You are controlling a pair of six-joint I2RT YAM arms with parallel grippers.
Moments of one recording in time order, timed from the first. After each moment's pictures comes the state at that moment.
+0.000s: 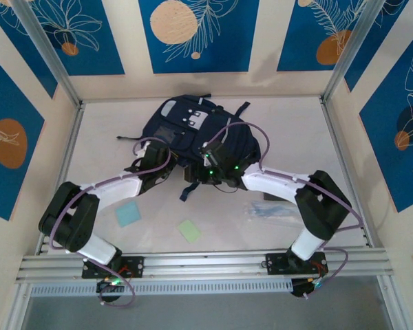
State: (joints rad) left arm -0.53 1.52 0.78 0.10 -0.11 -1.33; right arm 0.80 1.66 1.04 -0.19 -0.19 0.74
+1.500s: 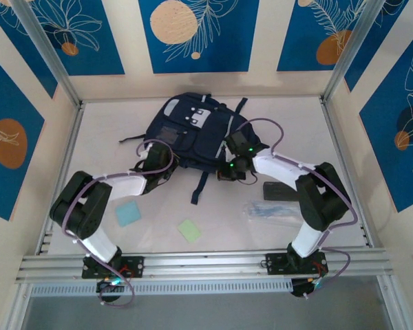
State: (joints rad) left arm -0.48 1.66 0.76 0.26 -0.08 -1.27; right arm 0.52 1.67 1.10 -0.61 -0.29 0.53
